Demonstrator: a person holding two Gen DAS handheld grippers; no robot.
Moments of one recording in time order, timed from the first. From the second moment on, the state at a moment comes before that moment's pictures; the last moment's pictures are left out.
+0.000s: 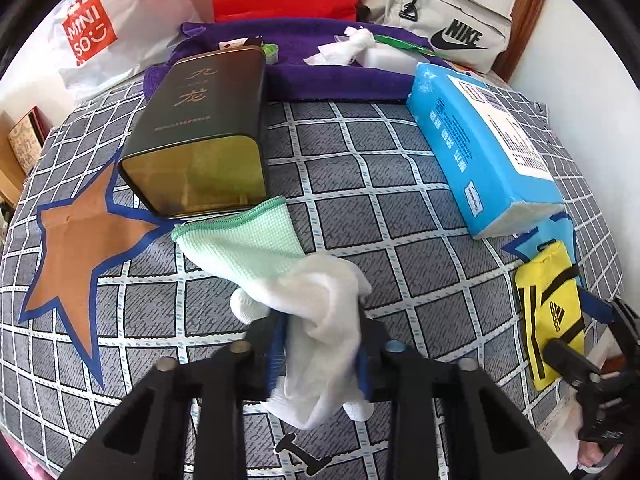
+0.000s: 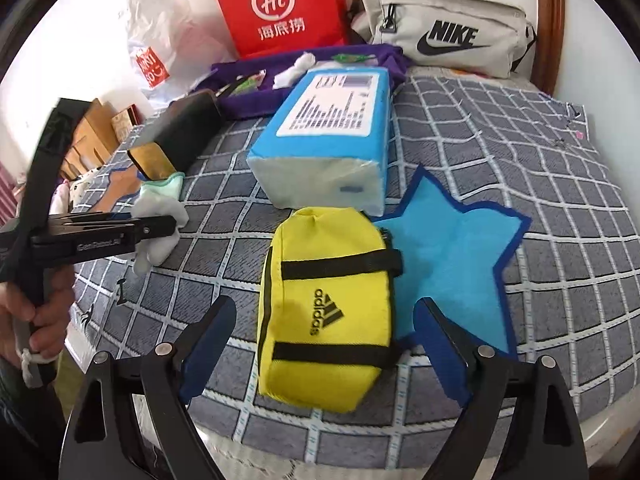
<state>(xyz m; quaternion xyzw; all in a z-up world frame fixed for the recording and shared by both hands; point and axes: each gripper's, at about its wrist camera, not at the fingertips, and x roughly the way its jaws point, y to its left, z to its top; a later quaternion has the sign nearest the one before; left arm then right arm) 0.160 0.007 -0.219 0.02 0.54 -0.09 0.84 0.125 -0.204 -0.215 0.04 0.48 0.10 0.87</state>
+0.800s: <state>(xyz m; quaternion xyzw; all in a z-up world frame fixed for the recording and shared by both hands) 0.153 0.039 -0.177 -0.02 0.51 -0.09 0.86 0.123 -0.189 -0.177 0.01 0.44 0.08 0.89</state>
